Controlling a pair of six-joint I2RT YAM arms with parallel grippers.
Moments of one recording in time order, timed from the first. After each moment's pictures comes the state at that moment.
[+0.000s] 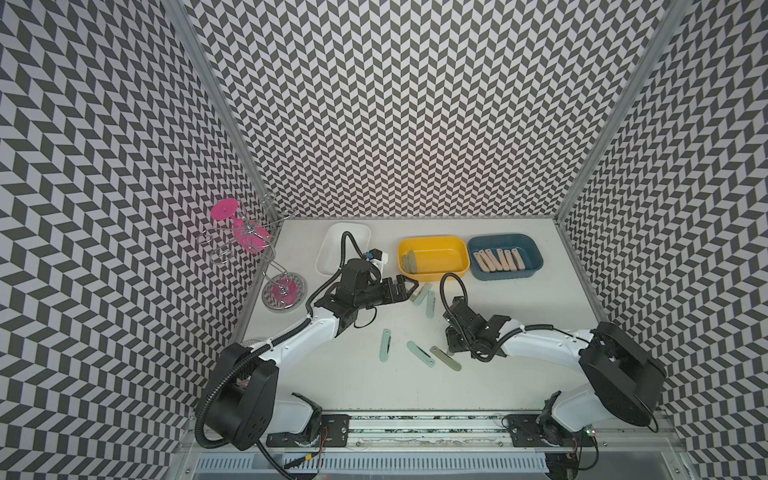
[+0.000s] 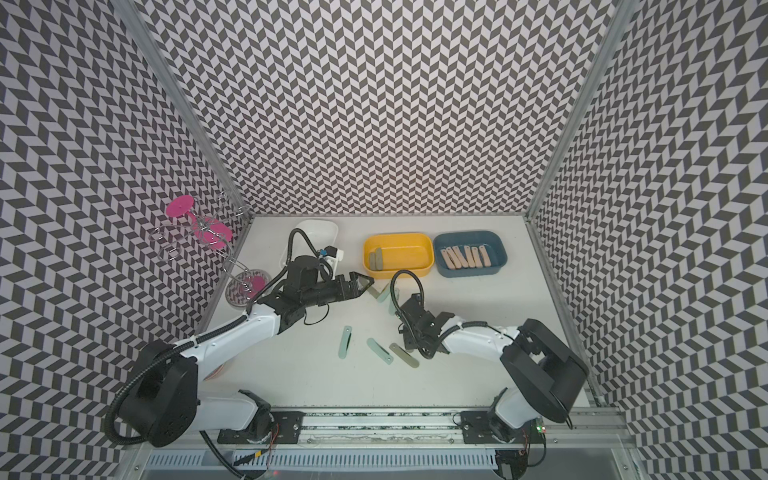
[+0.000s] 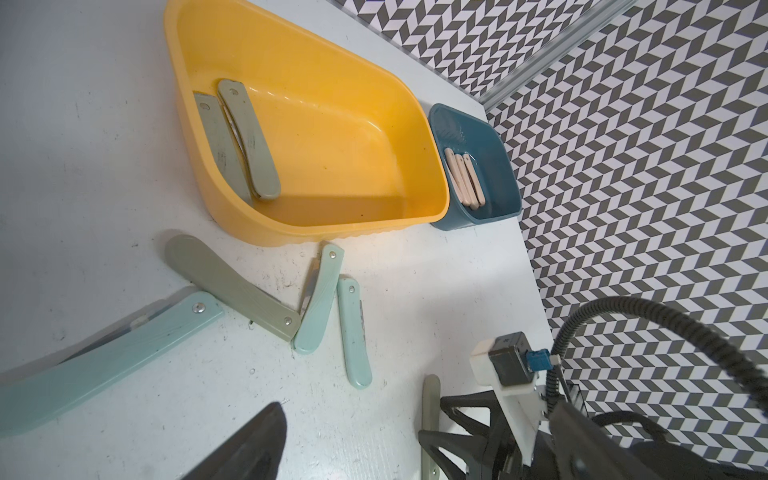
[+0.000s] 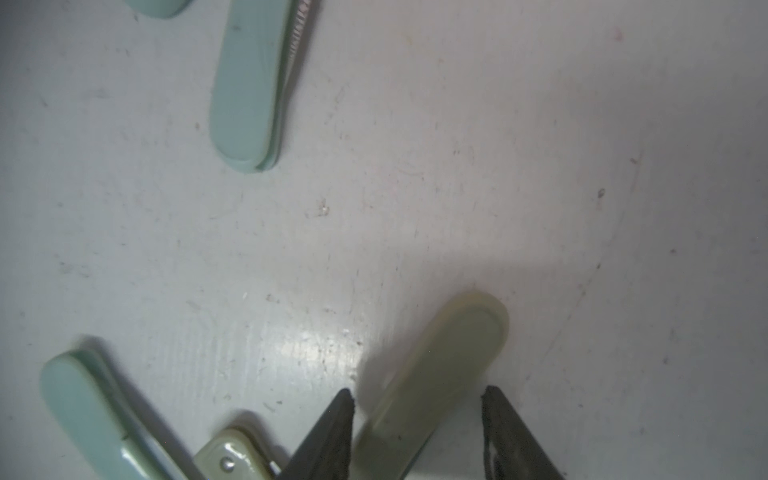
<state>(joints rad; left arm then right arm) -0.48 1.36 0.78 0.08 0.44 -0.67 0.82 1.54 0.74 -0.36 0.17 0.67</state>
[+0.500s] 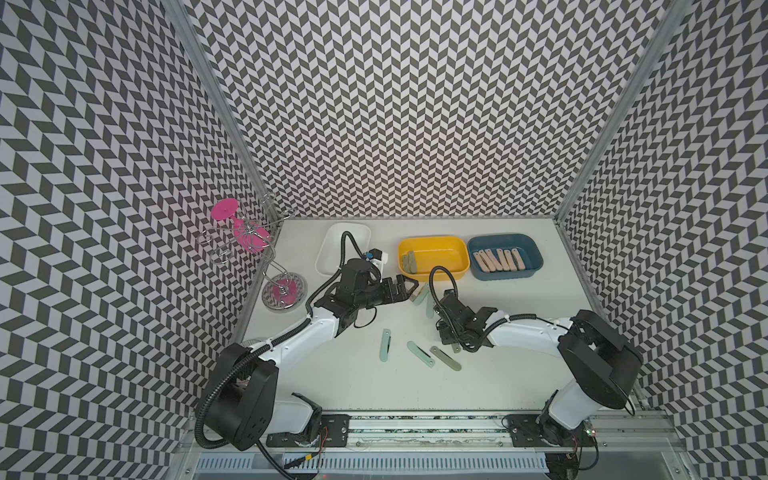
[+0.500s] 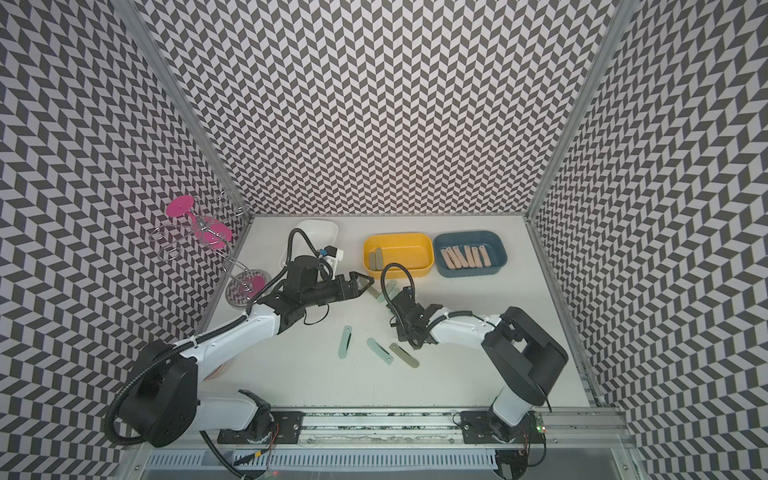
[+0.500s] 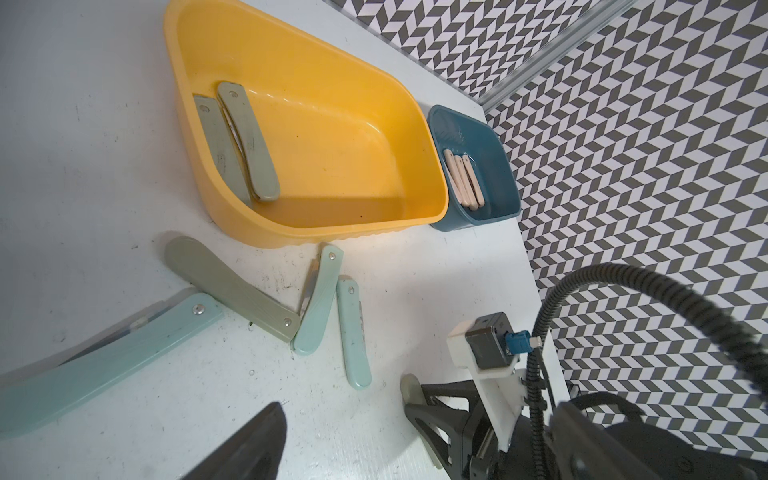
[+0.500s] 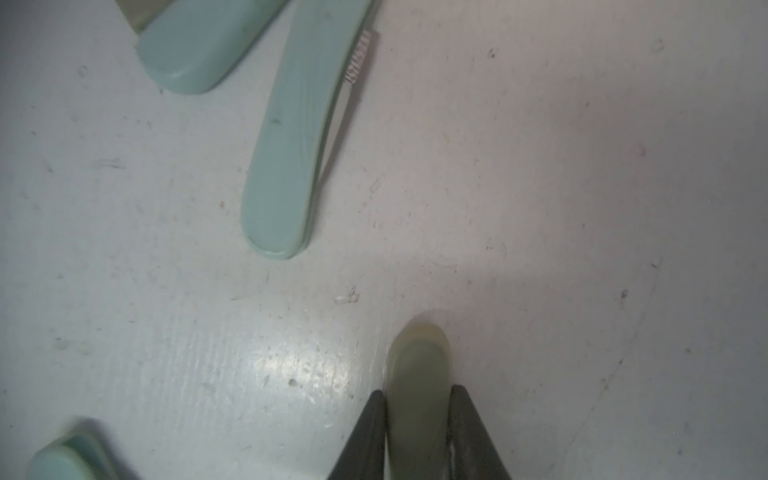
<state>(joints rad) -0.48 1.36 0.78 0.08 0.44 -0.67 0.82 1.64 0.84 -0.37 0.24 0.60</state>
